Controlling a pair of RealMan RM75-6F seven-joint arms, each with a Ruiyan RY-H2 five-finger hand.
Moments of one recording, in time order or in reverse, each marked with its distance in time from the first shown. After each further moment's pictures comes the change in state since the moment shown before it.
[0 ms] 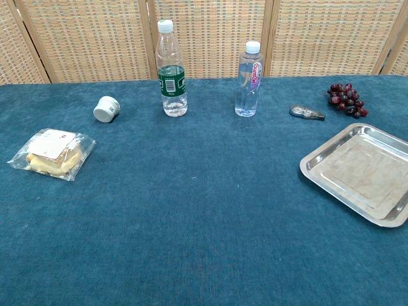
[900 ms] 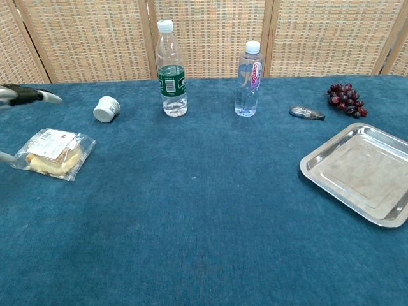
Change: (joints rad) left arm -0.472 -0.194 -0.027 0.585 -0.010 -0.666 -0.253; right arm 0.059 -0.047 0.056 0.062 0.157 -0.125 -0.029
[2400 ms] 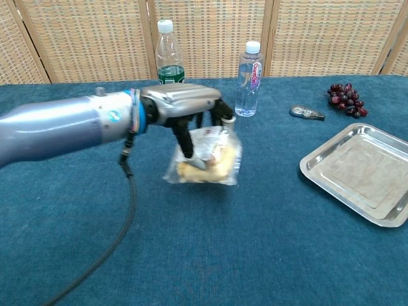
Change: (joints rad) left arm -0.392 -0.381 -0.186 -0.198 -0.342 -0.155 0.402; right arm 0.006 0.012 0.012 0.015 0.059 -0.019 0.036
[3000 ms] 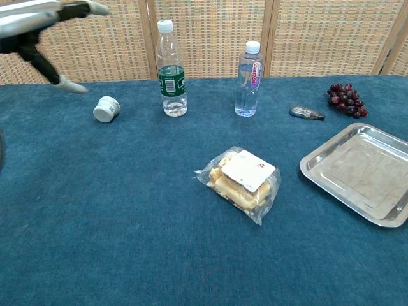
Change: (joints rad) left arm 0.337 0.427 0.045 -0.280 0.008 0.410 -0.055; right arm 0.155 0.009 -0.047 0.045 -0.308 -0.091 0.064
